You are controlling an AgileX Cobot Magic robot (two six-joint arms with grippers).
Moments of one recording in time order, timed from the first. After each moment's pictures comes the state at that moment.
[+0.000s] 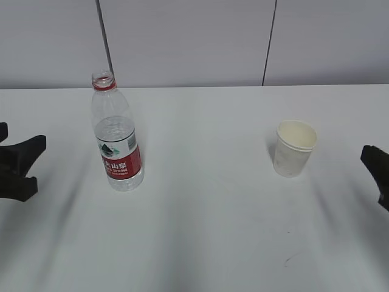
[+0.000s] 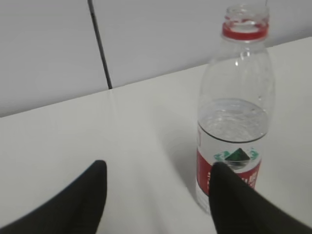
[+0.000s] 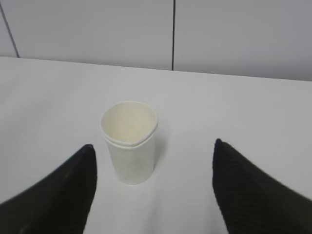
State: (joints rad) left arm -0.25 1.23 -0.22 0.10 -0.70 0.06; right arm 0.00 1.14 -0.13 -0.16 -0.72 0.07
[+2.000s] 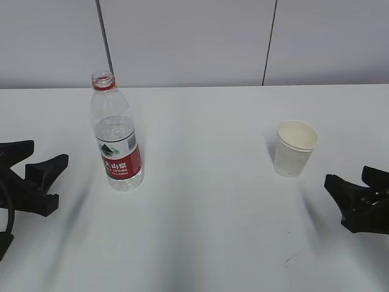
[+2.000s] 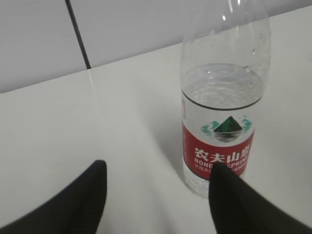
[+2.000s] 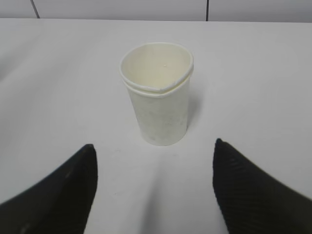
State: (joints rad) left arm -0.25 1.46 -0.21 0.17 -0.87 0.05; right arm 0.00 1.65 -0.12 -0.22 -1.14 0.07
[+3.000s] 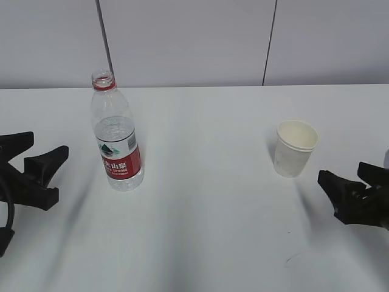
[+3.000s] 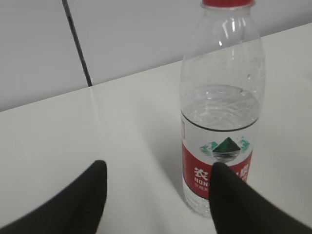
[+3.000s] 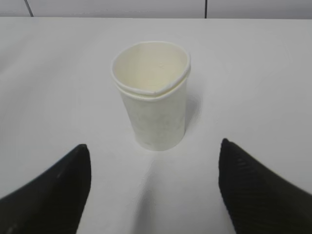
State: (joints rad) left arm -0.25 1.46 -0.21 0.18 -0.93 0.04; right arm 0.00 1.72 -0.17 -0.21 -1.14 0.07
